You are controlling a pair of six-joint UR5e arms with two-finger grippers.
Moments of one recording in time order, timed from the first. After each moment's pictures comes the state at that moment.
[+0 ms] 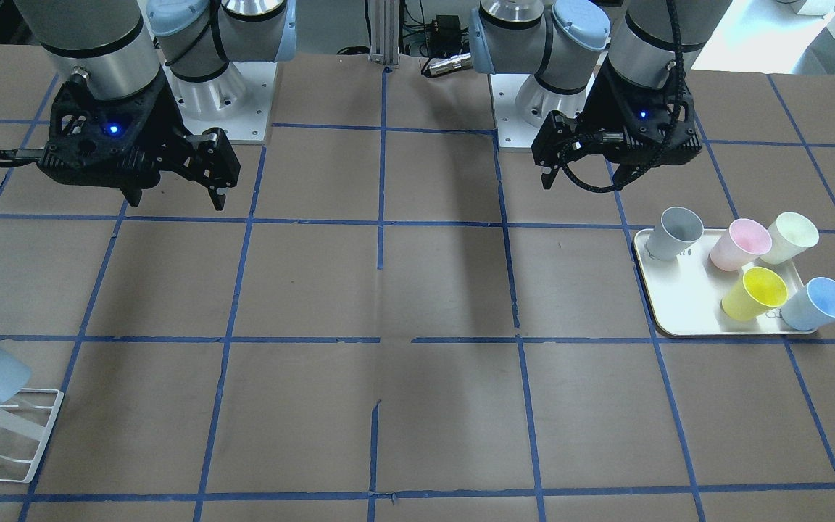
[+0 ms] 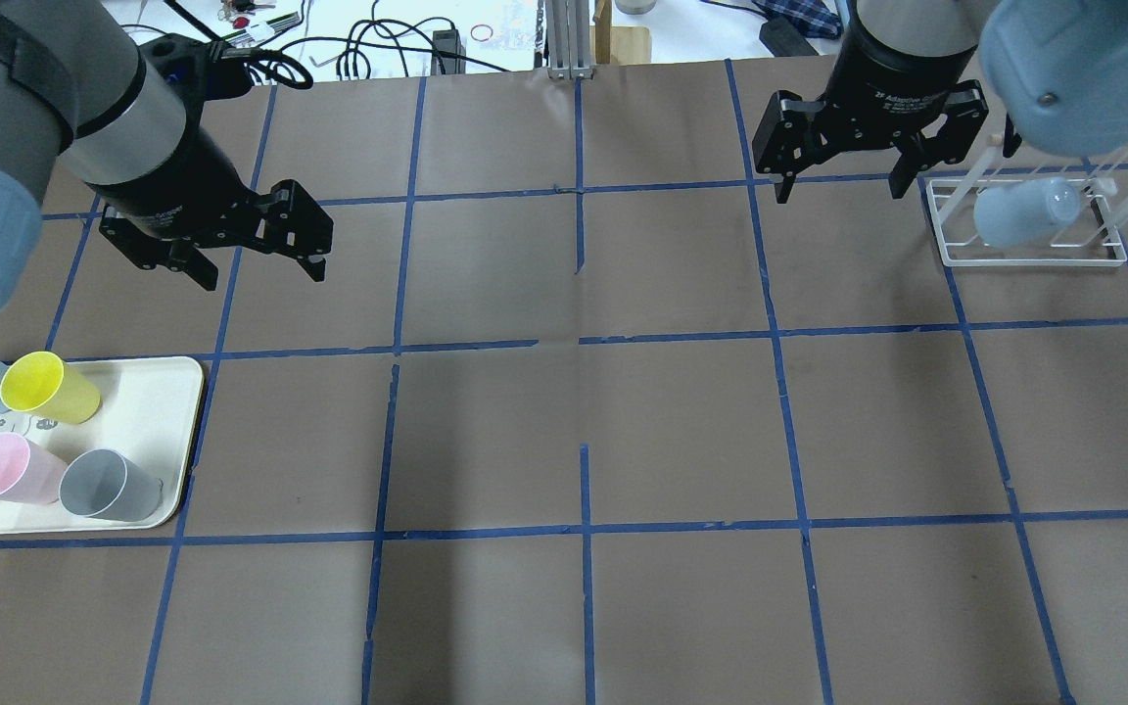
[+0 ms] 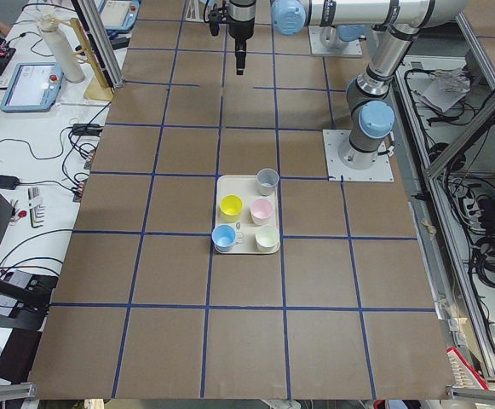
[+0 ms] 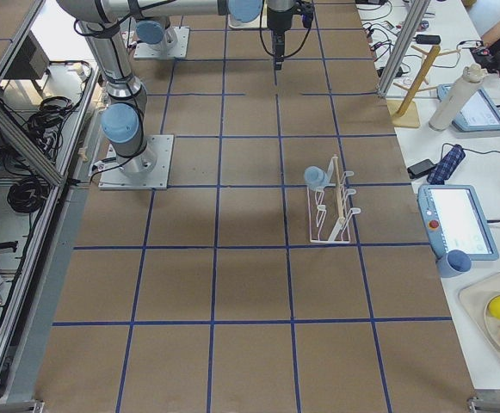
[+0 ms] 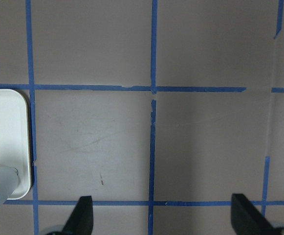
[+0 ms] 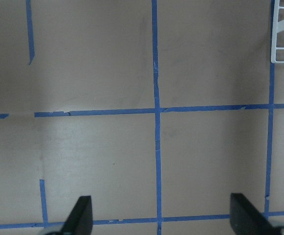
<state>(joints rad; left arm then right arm) -1.54 -1.49 -1.69 -1.50 1.54 0.01 1.62 -1.51 1.51 -1.60 -1.60 0.07</state>
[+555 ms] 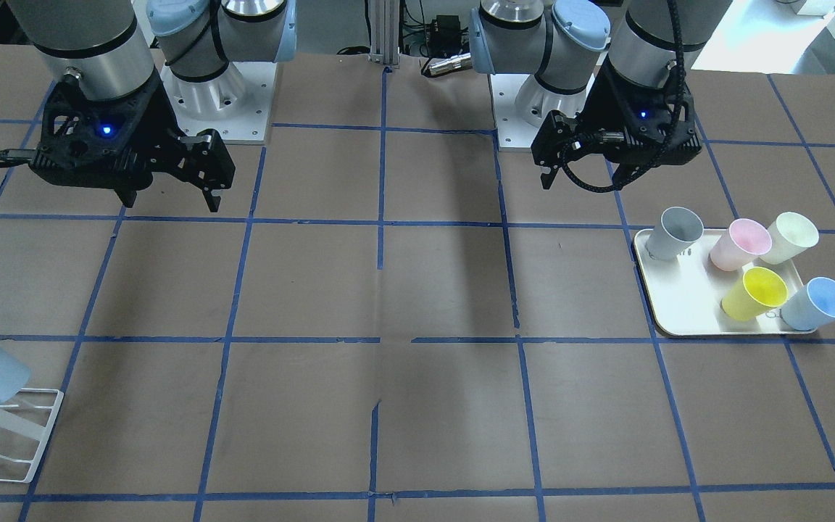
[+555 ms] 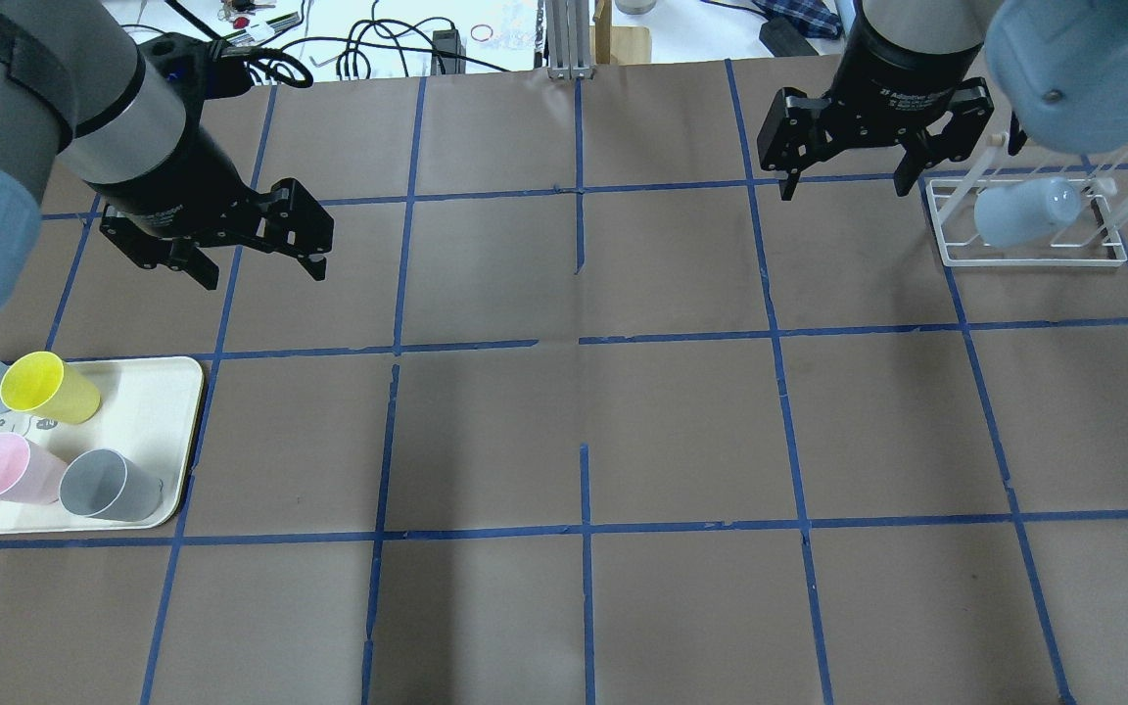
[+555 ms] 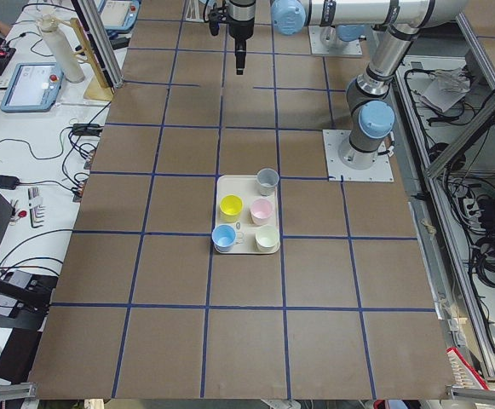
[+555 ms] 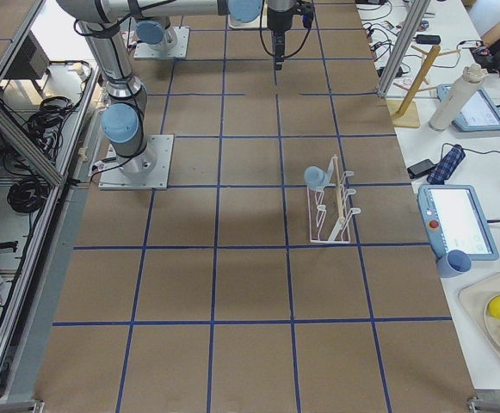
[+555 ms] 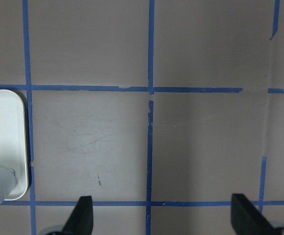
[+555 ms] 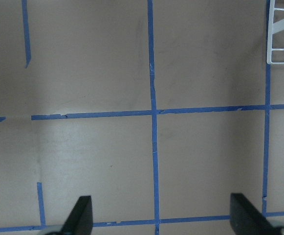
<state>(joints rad) -1.54 -1.49 -1.69 -1.50 1.54 0.01 1.61 -1.51 1.50 -1.61 -1.60 0.07</state>
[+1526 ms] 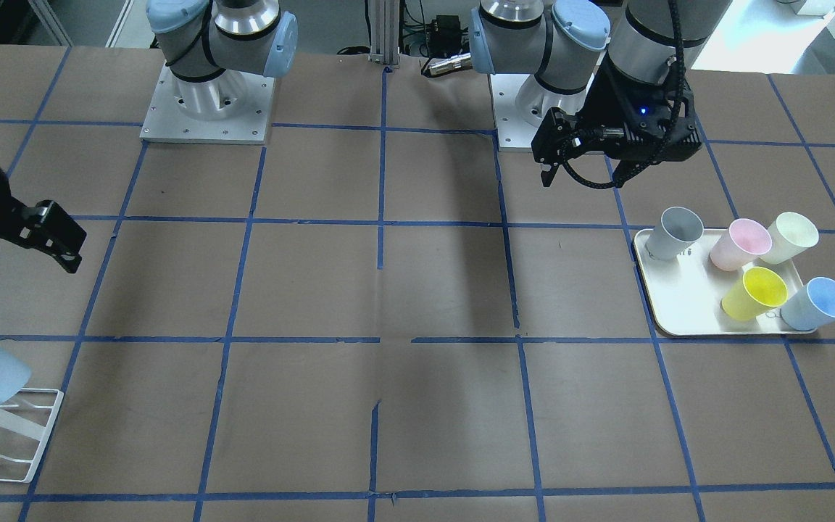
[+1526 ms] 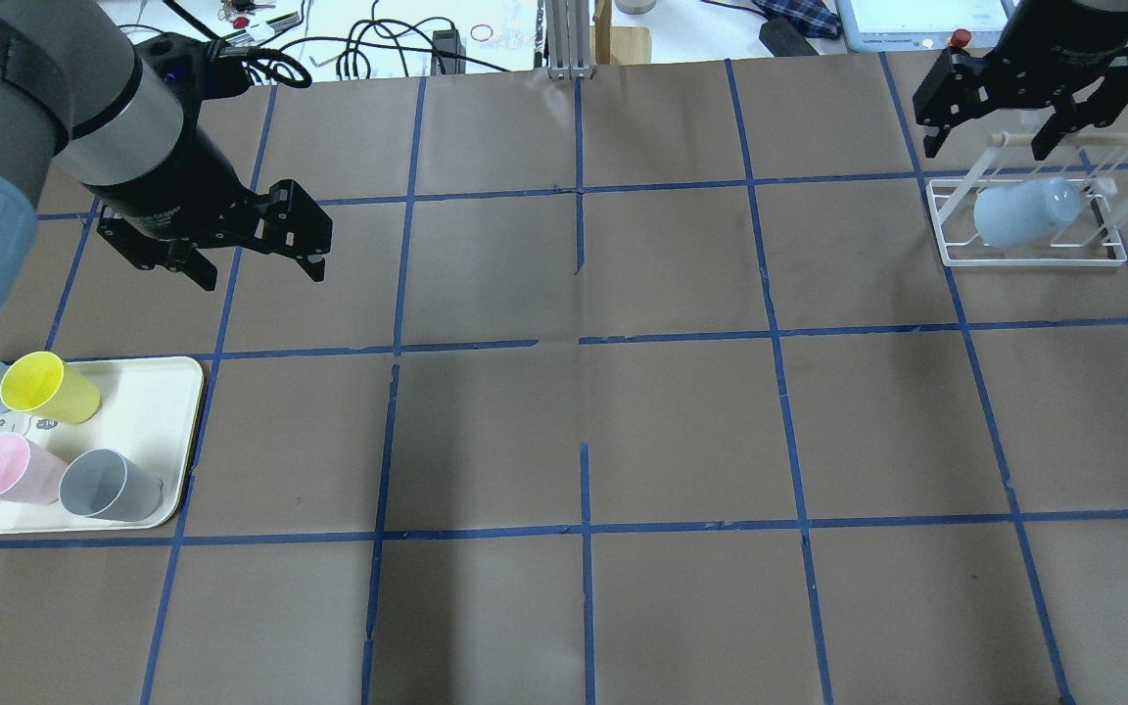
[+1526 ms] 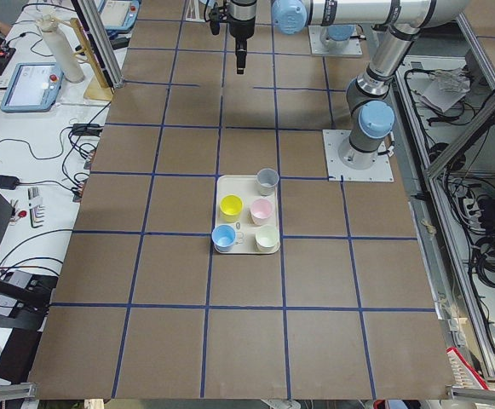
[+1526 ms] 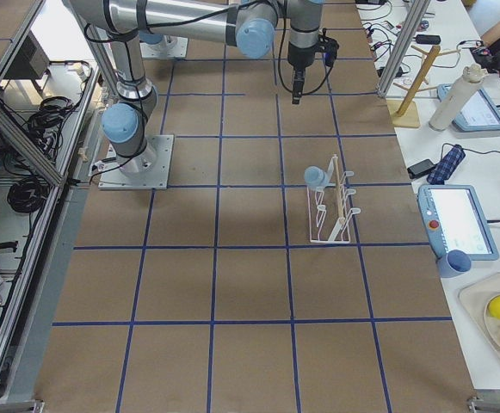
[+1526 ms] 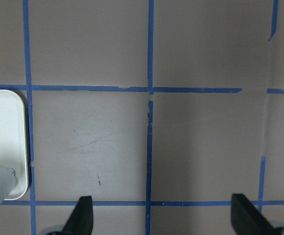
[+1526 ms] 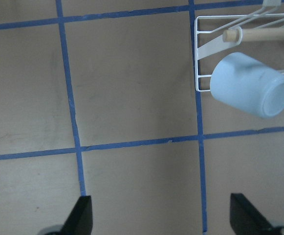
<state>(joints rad) -1.53 -1.48 -1.69 -1.50 1.54 0.01 1.32 -1.40 1.48 -1.69 -1.58 -0.21</state>
